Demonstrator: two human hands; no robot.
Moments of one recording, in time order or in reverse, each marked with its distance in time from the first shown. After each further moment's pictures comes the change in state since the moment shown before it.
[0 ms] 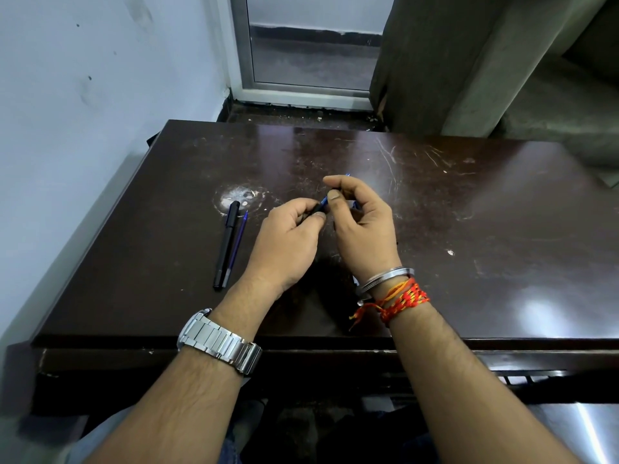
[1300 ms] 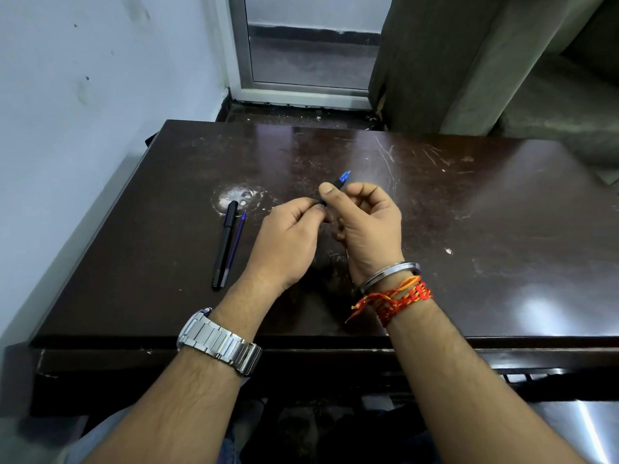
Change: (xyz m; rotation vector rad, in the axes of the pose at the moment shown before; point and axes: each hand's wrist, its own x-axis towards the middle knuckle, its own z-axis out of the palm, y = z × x) left_hand -0.003 0.007 0.001 -0.012 -0.023 0.017; right_hand 0.001 -0.012 0.001 0.505 0.114 0.313
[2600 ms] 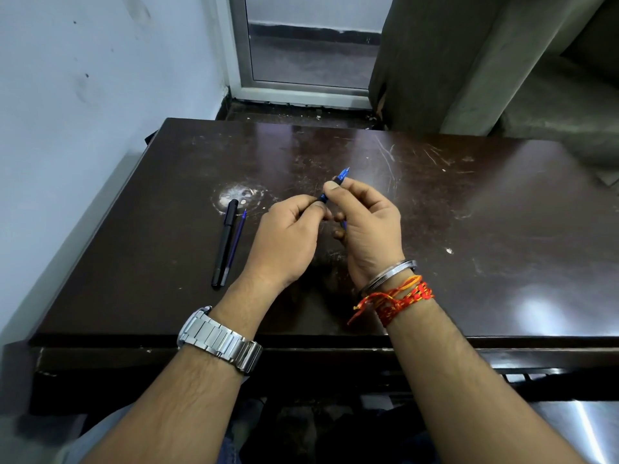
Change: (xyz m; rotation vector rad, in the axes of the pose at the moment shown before) left_hand -0.001 0.003 -0.001 0.047 0.037 0.006; right_hand 0.001 0.003 0.001 0.015 0.002 0.075
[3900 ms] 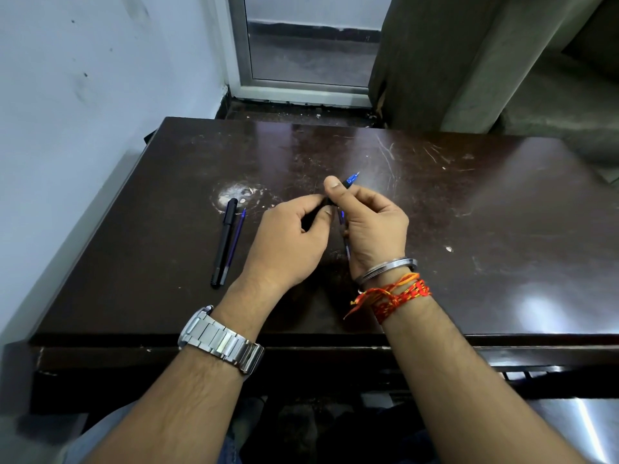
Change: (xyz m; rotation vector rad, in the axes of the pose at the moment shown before) left_hand -0.002 -0.007 0.001 0.211 0.004 0.177; right_hand 0.001 0.002 -0.004 -0.014 0.113 -0.024
